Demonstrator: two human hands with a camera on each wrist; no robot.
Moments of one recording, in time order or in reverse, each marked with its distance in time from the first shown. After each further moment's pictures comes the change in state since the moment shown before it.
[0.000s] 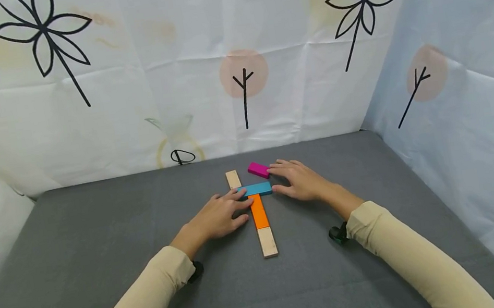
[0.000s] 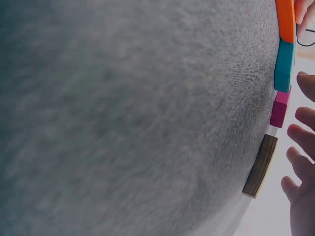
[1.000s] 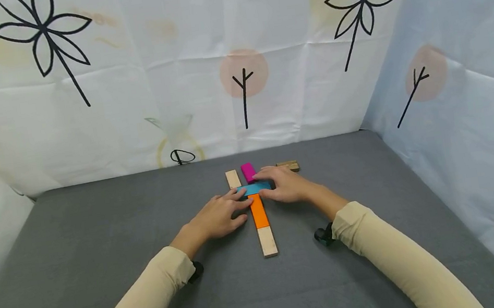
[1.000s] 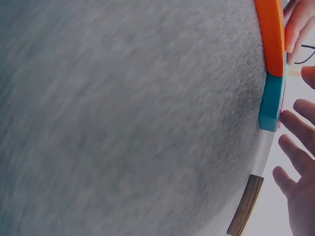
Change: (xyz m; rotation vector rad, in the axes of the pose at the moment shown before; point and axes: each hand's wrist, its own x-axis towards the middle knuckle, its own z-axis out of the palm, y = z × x) left_hand 0.000 -0.004 0.003 -0.034 0.007 0.010; right_hand 0.022 -0.022 0.008 0.218 -0.064 -0.001
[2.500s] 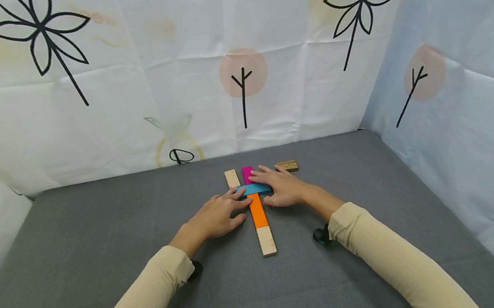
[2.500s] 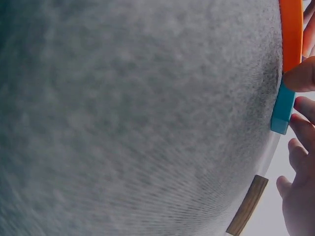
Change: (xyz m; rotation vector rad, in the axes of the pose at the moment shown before) left_hand 0.001 0.001 -0.001 -0.003 -0.014 -0.014; right_hand 0.002 0.000 0.007 -0.106 -0.121 0.035
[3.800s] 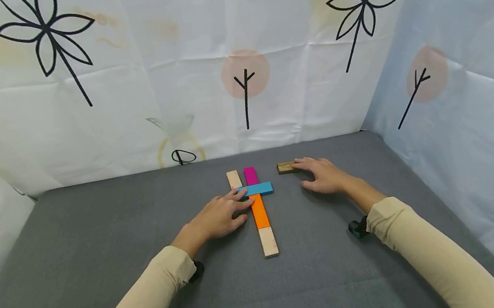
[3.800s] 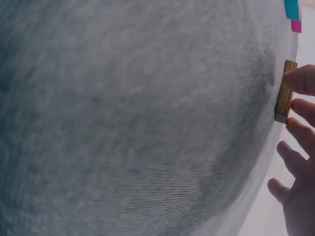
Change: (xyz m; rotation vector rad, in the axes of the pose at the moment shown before) left_hand -0.001 -0.002 0.000 0.017 0.000 0.010; right_hand -0.056 0.069 -0.025 -0.050 0.152 0.117
